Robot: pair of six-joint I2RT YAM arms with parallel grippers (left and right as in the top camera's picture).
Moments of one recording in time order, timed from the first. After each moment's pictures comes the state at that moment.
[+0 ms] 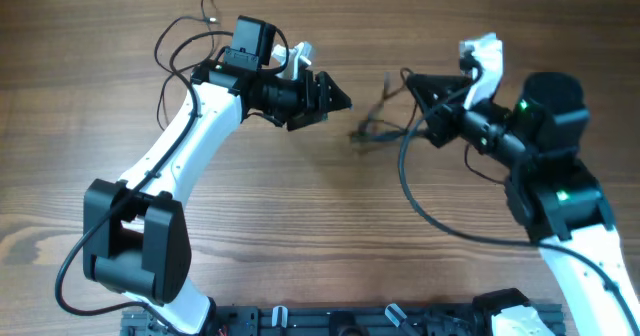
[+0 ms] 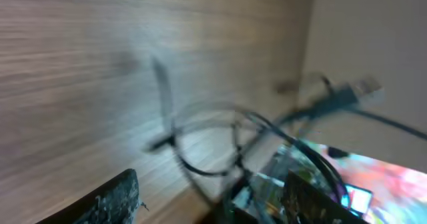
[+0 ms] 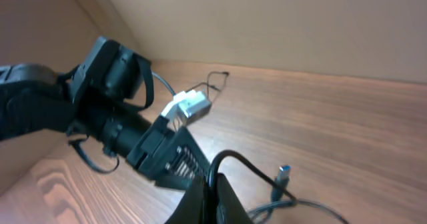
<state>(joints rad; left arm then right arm) -0.31 1.79 1.37 -0.68 0.85 -0.53 0.21 1.05 1.01 -0.30 -0.51 0.21</state>
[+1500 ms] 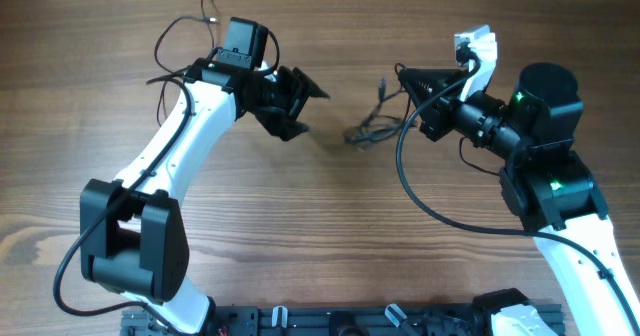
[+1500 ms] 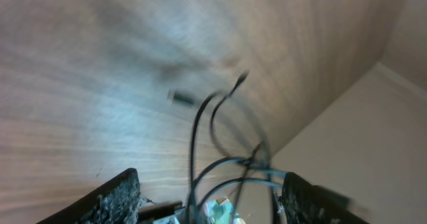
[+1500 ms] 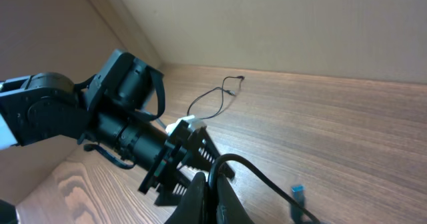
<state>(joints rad) -0.28 1.79 1.37 -0.76 0.65 -1.17 0.21 1.09 1.01 -0.23 -0.57 0.26</state>
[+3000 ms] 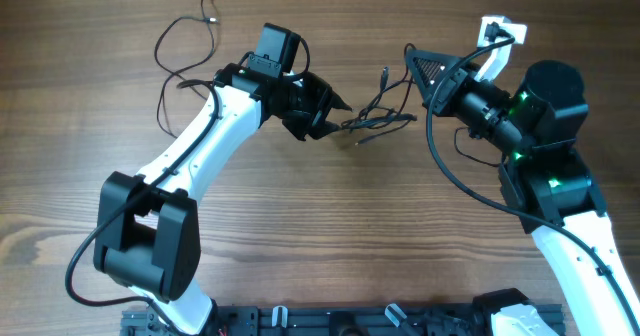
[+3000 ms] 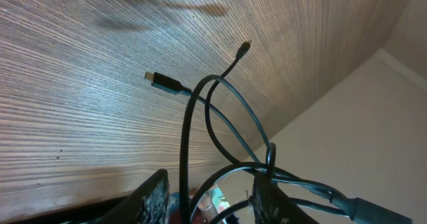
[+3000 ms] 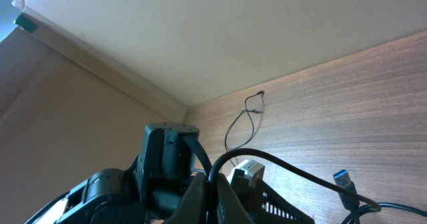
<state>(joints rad) -0.39 1.82 1.37 -0.66 0.68 -1.33 0.21 1.10 1.01 -0.11 -0.50 0.75</state>
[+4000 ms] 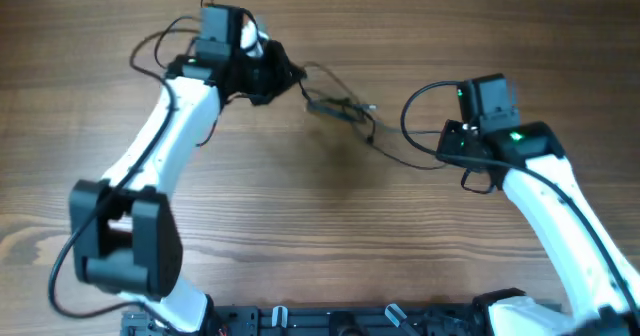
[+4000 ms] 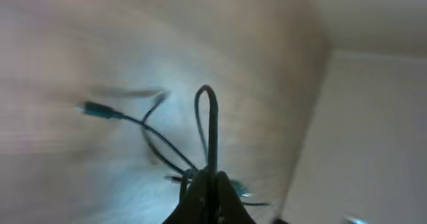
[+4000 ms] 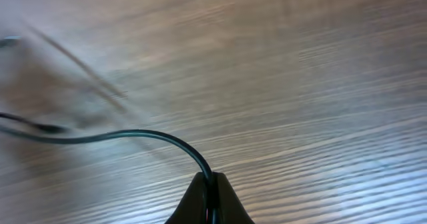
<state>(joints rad) -0.19 1.78 1.38 -0.49 0.63 -0.82 0.21 1.37 1.02 -0.87 0.15 0.47</state>
